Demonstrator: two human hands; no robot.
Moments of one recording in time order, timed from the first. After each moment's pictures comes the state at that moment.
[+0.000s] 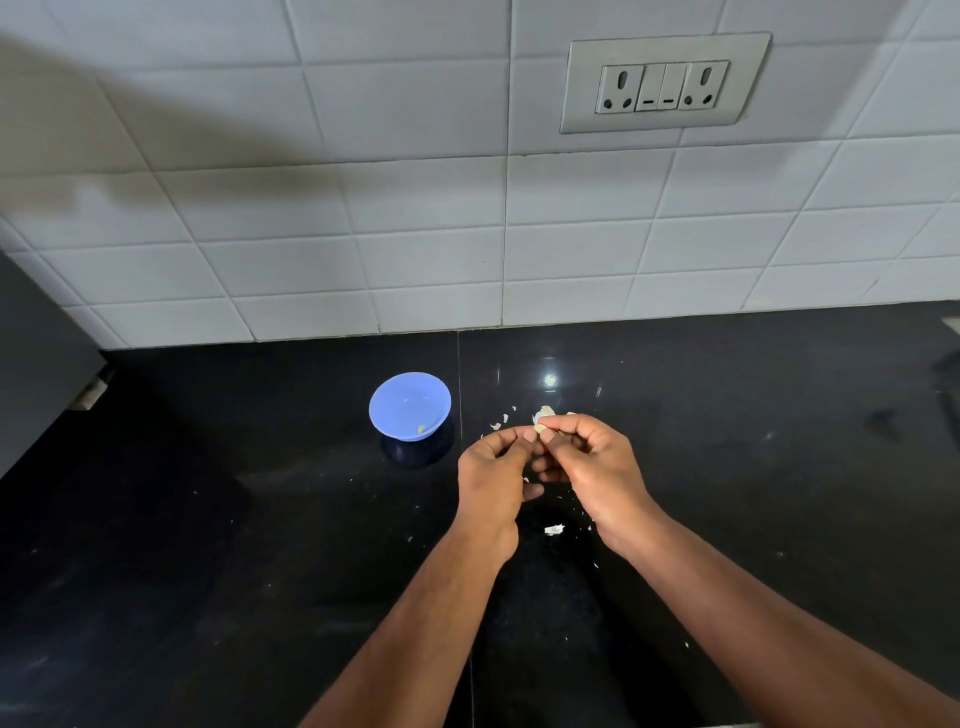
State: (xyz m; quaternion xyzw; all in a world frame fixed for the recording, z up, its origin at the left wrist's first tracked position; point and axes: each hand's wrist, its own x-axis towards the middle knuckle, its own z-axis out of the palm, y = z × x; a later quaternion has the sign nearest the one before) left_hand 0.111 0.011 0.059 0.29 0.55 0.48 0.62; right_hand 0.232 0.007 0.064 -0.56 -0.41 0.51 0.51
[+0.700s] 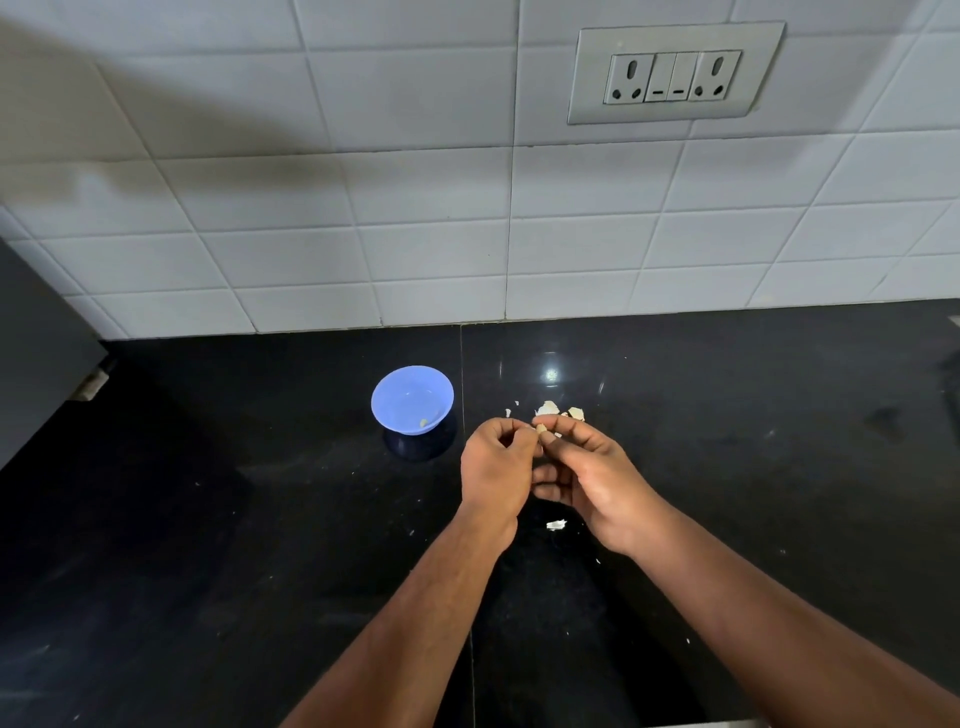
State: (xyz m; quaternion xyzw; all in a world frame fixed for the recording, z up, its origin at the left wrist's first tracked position) left_hand 0.111 0.020 0.058 0.36 0.61 0.45 0.54; right_hand 0.233 0.008 0.064 -0.49 -0.31 0.68 0.46
